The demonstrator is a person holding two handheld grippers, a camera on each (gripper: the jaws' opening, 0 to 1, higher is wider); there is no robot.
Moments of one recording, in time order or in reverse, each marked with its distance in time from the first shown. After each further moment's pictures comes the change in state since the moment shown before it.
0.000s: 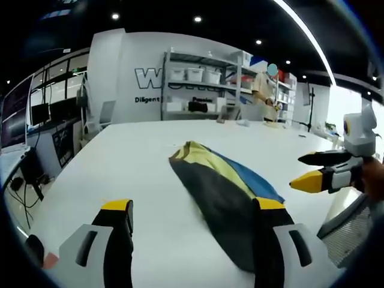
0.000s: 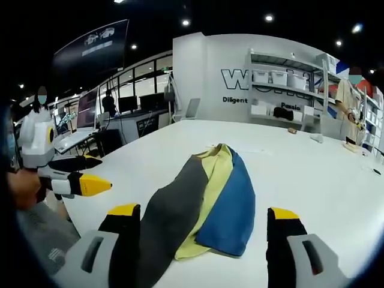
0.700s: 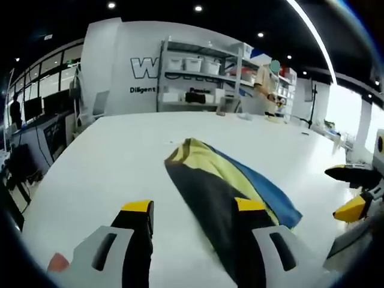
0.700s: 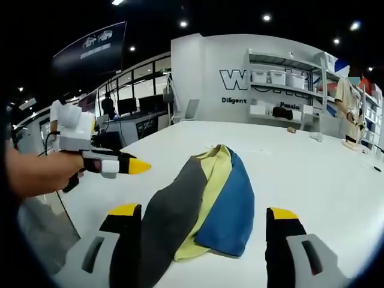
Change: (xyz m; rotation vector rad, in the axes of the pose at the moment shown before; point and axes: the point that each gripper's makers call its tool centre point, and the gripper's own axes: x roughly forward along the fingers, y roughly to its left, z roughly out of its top) left arm 0.105 0.014 0.011 -0.030 0.098 -0.048; right arm 0.000 -0.003 0.002 0.016 -0.006 -0.001
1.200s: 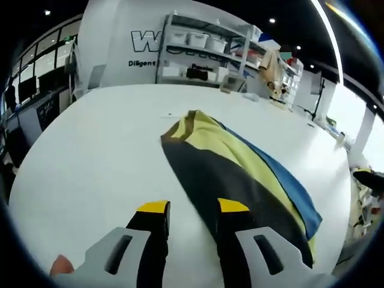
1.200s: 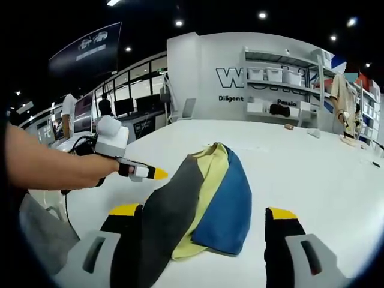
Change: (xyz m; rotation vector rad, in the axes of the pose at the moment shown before) left arm 0.069 0.013 -0.032 -0.057 0.149 -0.016; right arm 0.000 -0.006 -0.003 0.023 0.008 -0.013
